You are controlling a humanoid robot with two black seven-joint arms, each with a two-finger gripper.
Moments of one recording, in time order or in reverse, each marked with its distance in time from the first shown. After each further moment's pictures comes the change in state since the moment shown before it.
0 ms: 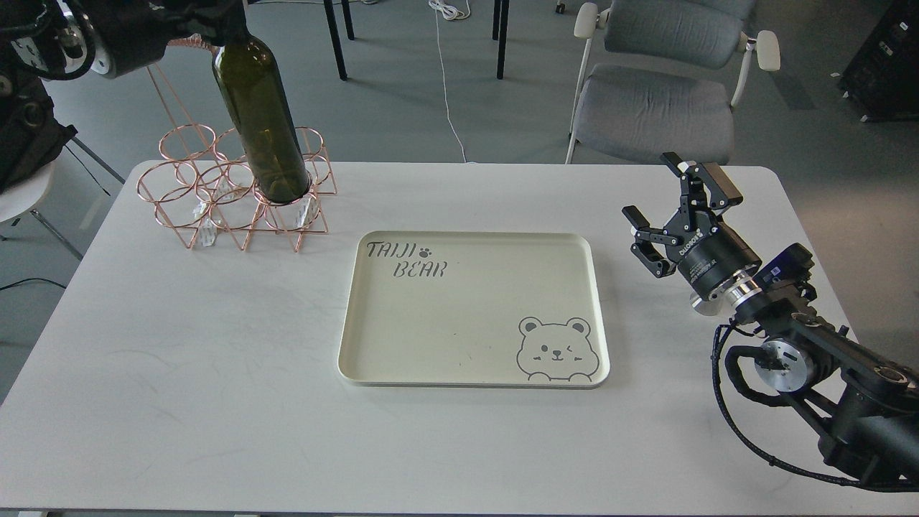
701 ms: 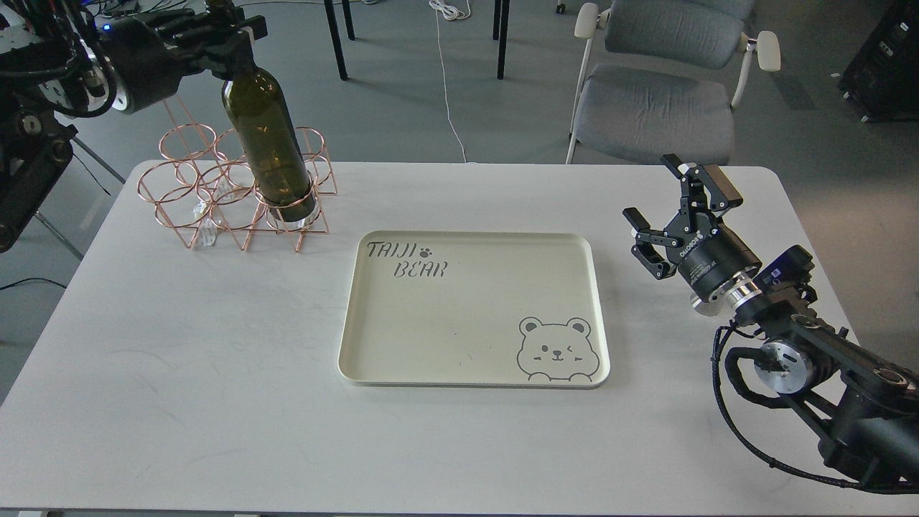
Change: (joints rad) left arm 0.067 -0.040 0.000 0.037 0.000 0.044 0.000; right arm -0.006 0.001 0.000 0.000 0.000 -0.007 0.000
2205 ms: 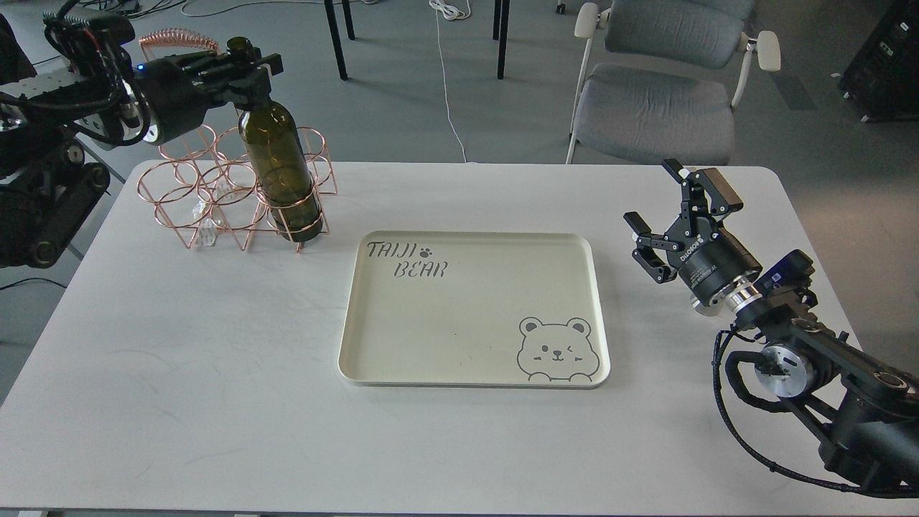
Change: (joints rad) left arm 0.024 -0.083 0.002 0.102 0.006 0.017 0.000; right arm -0.009 0.000 0.001 0.000 0.000 -0.001 0.000
